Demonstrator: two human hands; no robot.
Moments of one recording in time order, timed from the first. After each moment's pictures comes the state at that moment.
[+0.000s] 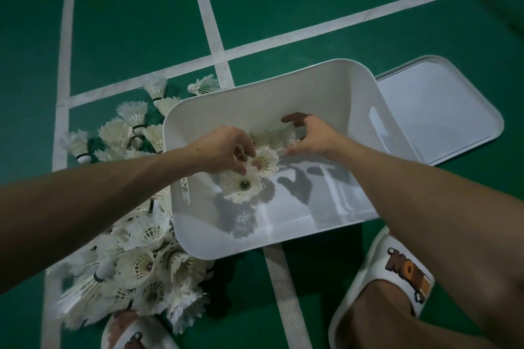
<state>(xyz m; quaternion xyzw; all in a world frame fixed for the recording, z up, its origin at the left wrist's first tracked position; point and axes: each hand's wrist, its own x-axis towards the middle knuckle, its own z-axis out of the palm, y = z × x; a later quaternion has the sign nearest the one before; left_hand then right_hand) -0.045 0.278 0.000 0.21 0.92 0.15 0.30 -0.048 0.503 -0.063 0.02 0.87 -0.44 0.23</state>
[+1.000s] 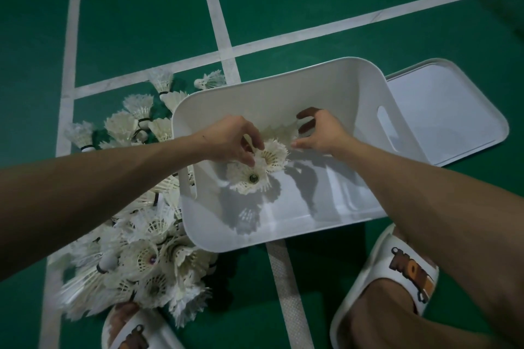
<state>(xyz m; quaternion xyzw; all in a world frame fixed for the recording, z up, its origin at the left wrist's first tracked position) -0.049 0.276 0.005 0.20 0.90 0.21 0.32 -0.043 0.495 -0.054 0.08 0.87 -0.44 0.20</state>
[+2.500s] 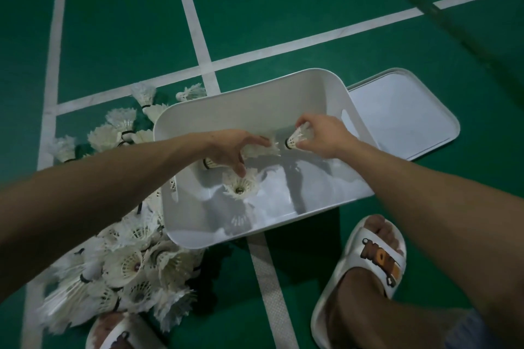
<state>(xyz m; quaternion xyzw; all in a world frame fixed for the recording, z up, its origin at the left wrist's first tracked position) -0.056 0.314 0.004 0.29 0.86 0.12 0.41 -0.018 0.538 -0.011 0.00 0.96 -0.24 0.14</state>
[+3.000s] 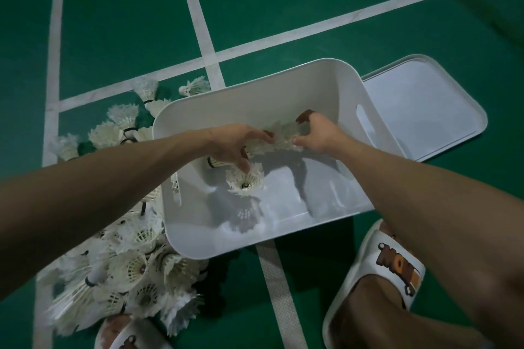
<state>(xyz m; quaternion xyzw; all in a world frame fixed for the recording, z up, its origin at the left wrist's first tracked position) -0.069 0.306 -0.009 0.29 0.86 0.12 0.39 -0.042 0.519 -0.060 0.10 0.90 -0.37 0.19</state>
